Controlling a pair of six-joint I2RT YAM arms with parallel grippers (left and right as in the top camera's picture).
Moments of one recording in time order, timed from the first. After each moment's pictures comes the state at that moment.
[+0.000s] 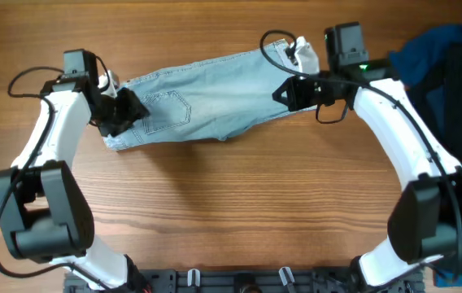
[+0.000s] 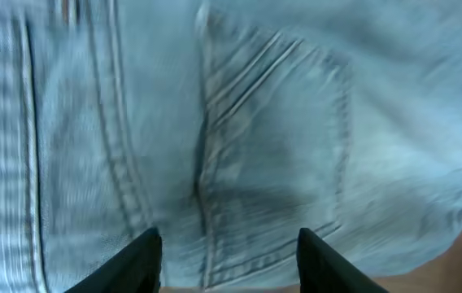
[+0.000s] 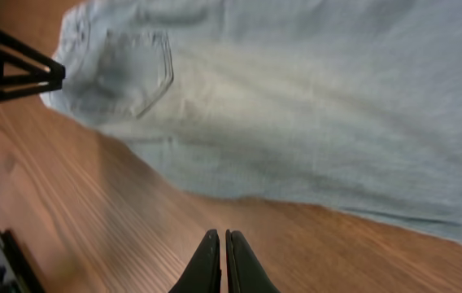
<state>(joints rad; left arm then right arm) 0.13 1.81 1.27 -0.83 0.36 -0.38 0.19 1.77 1.40 -0.75 -0.60 -0.07</state>
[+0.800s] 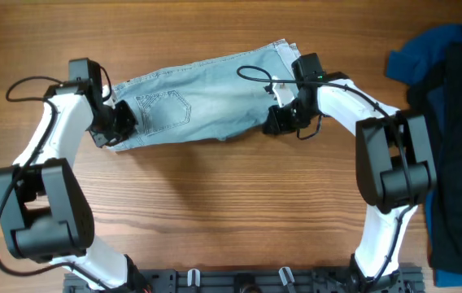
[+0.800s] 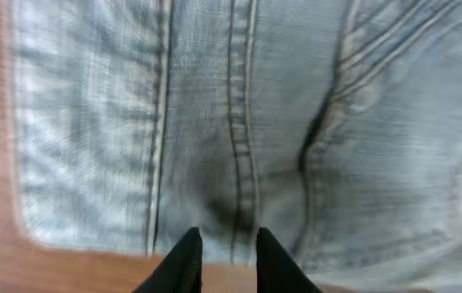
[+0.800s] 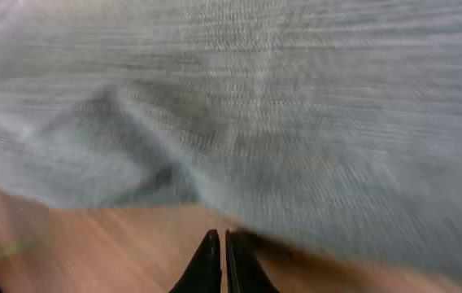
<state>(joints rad) 0.13 1.81 1.25 -0.90 0.19 -0.40 0.24 2.09 1.36 -0.71 -0.55 -0.08</state>
